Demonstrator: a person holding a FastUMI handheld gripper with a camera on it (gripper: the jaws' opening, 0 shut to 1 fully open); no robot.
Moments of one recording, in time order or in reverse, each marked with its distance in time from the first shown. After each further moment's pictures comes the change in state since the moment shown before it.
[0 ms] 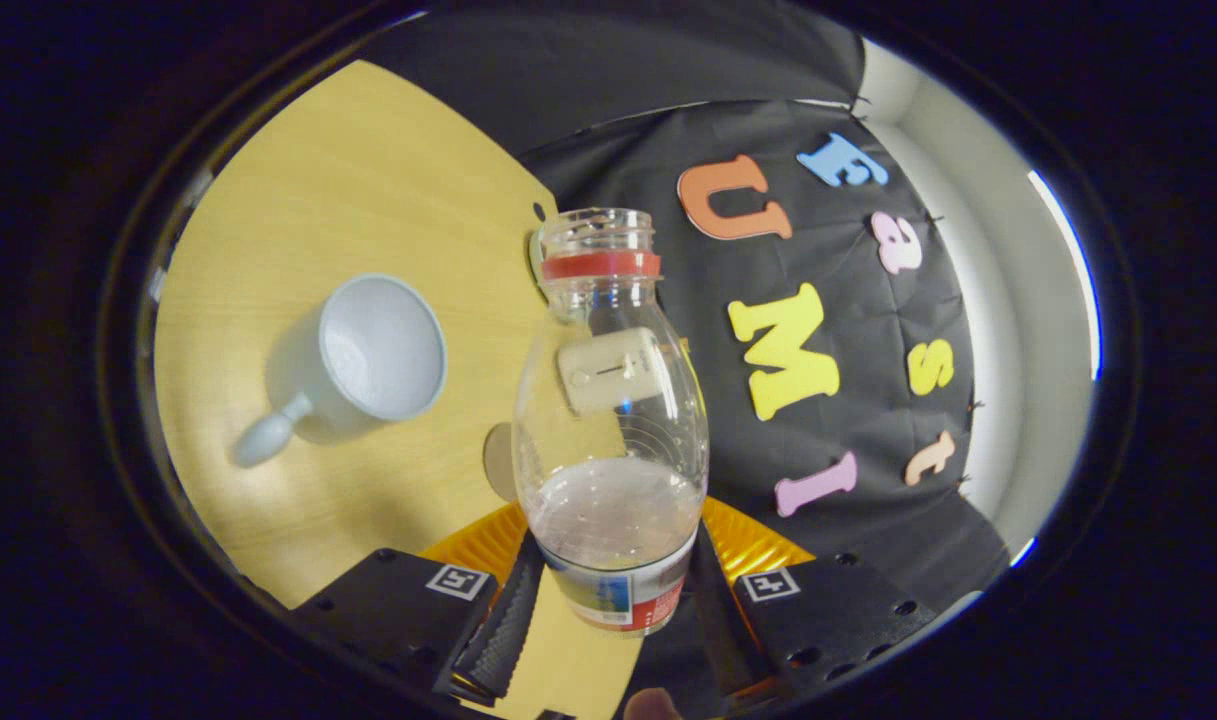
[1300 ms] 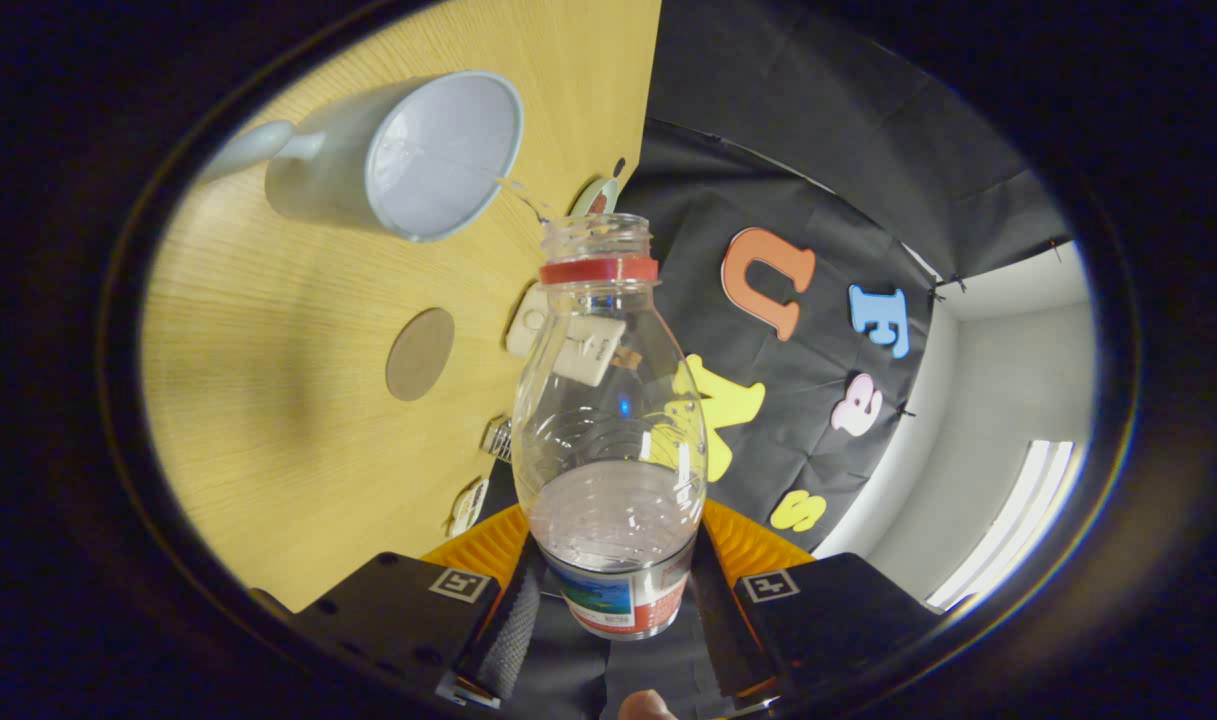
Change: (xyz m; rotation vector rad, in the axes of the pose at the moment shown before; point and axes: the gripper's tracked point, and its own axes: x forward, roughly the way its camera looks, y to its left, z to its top) arm 0.015 -0.052 0.005 -0.788 0.042 -0.295
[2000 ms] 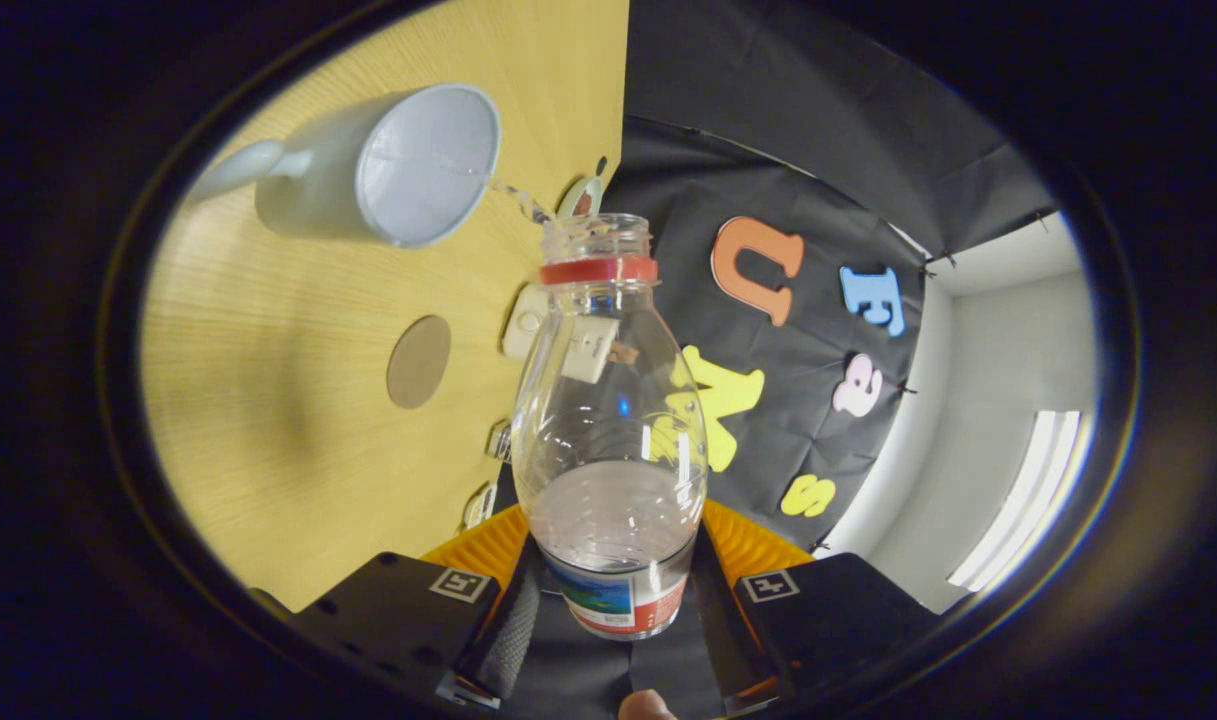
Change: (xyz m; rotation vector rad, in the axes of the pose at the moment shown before) arm -0.006 0.002 -0.006 0.072 0.012 -0.001
